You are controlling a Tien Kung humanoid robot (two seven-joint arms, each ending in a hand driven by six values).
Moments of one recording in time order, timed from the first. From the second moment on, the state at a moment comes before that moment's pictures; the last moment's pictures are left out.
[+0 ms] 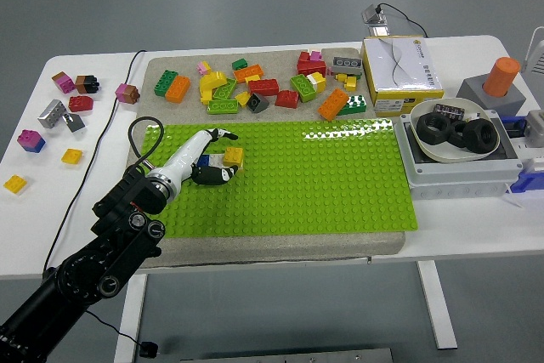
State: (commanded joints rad) left arm -0.47 0.03 -1.00 -1.06 1.77 0.04 0.16; right arm 0.10 -0.09 1.64 0.18 -1.32 0.00 -0.29
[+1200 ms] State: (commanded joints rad) left arm -0.28 0.16 -1.00 -1.43 2.14 0.20 0.23; right arm 0.09 -0.11 1.65 0.18 -1.32 -0.01 -0.27
